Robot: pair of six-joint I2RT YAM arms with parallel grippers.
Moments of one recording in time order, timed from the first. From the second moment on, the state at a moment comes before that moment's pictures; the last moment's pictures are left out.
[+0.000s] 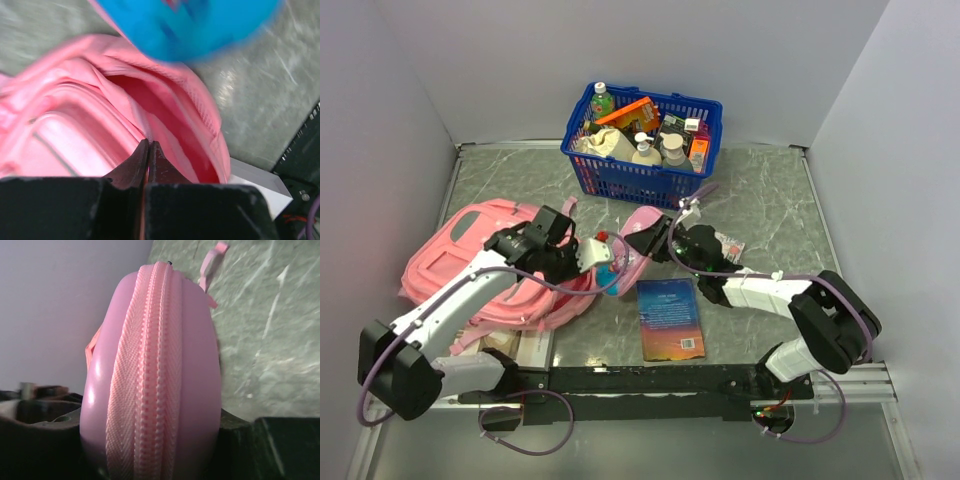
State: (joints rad) left arm -0.55 1.21 0.99 -0.88 0.22 0.70; right arm 0.67 1.45 0.60 0.71 -0.12 0.96
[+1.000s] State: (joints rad) left arm -0.63 0.88 1.13 -0.69 0.14 0.59; right arm 0.97 1.69 1.18 0.24 0.15 1.15
